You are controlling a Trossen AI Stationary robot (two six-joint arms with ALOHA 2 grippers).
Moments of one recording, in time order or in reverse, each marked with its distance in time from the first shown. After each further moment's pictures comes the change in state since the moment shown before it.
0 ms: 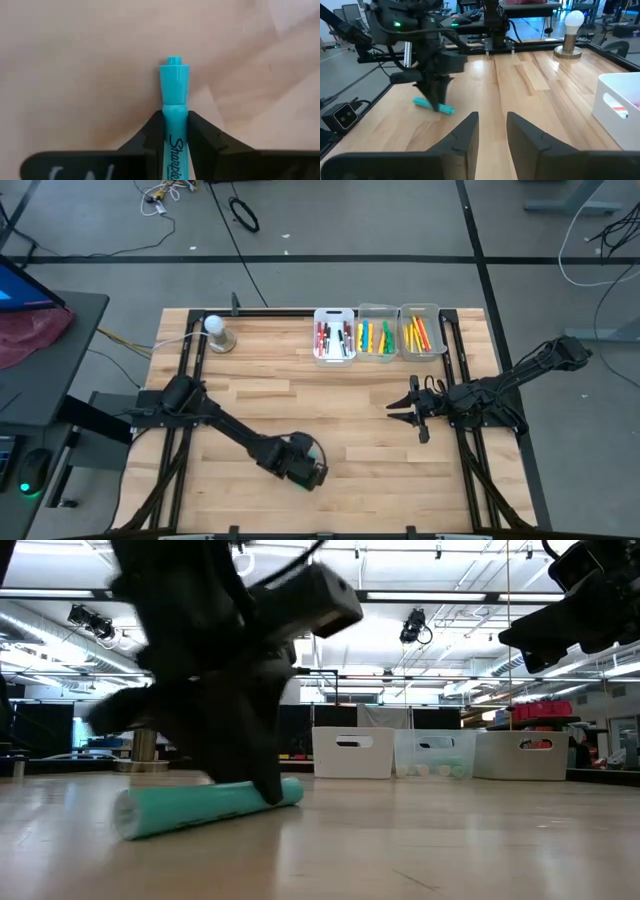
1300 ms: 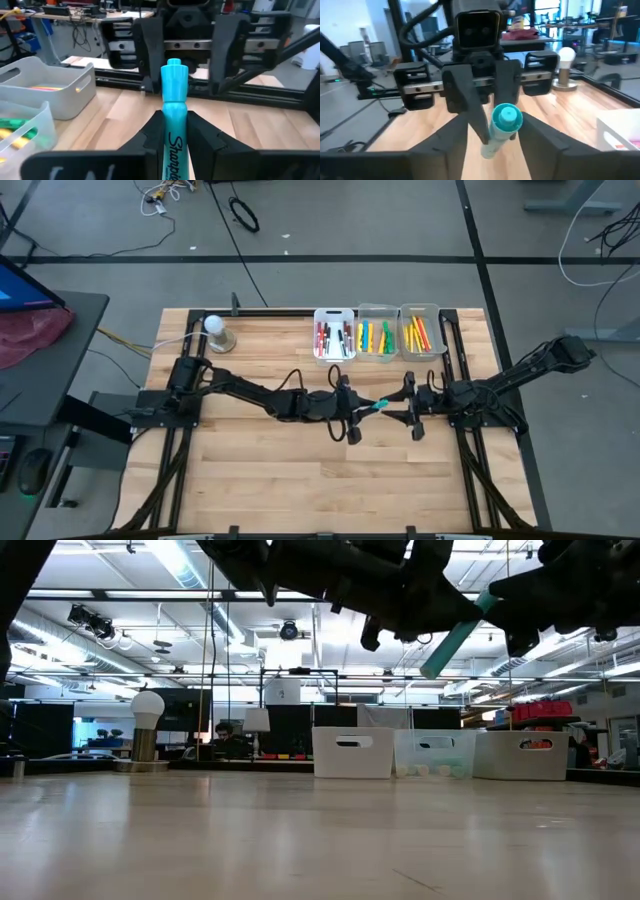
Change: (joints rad) left arm 0.299 -0.060 -0.011 1.066 -0.030 1.465; right arm -0.049 0.190 0.000 0.370 -0.013 -0.038
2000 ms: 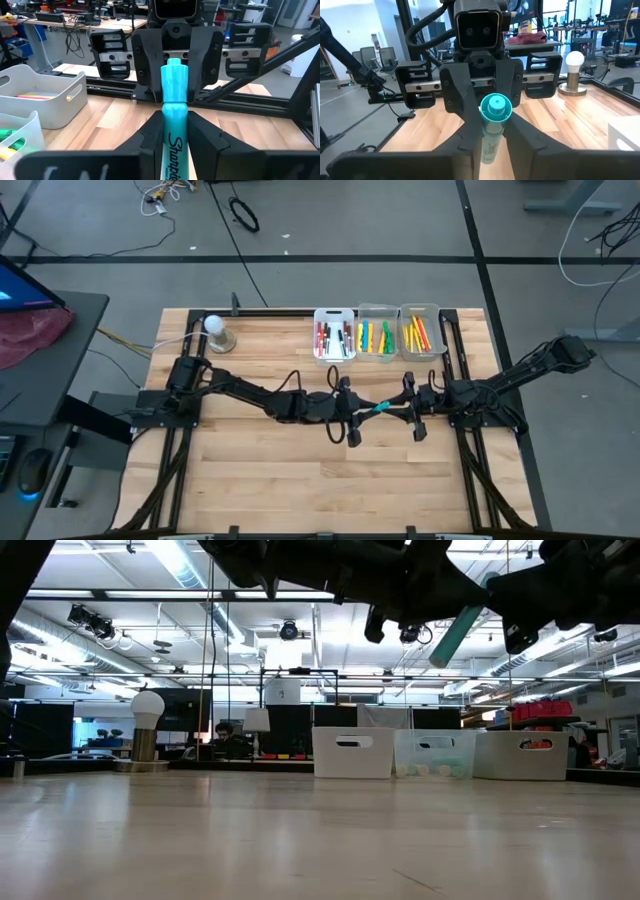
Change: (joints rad) left arm 0.006 -0.003 0.002 0.036 0.010 -0.001; right arm 0.000 0.000 0.000 0.033 -0.051 0.004
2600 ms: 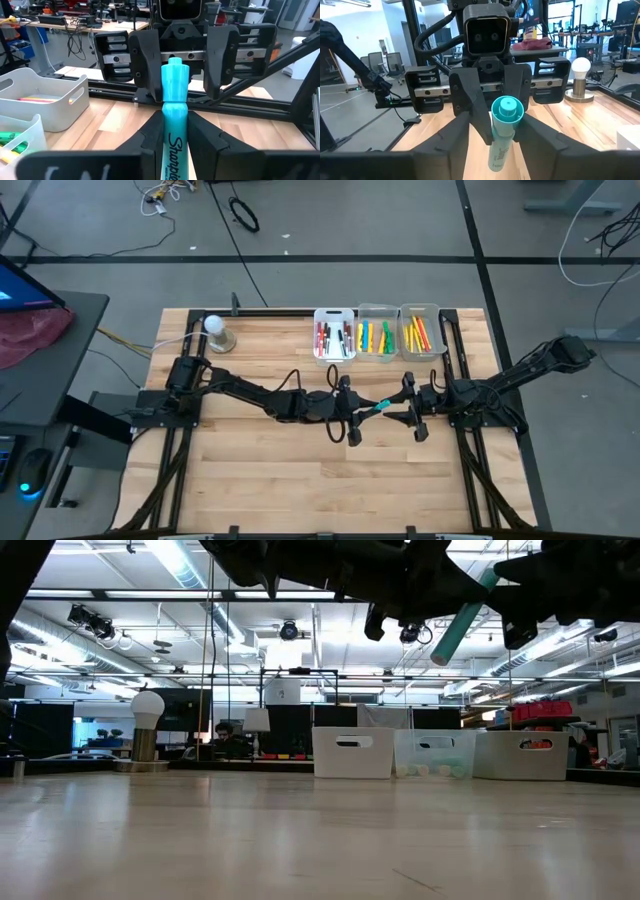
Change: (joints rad) left arm 0.002 -0.002 0.002 0.000 -0.004 0.000; right arm 0.001 0.008 -0.001 0.047 -0.024 -0.006
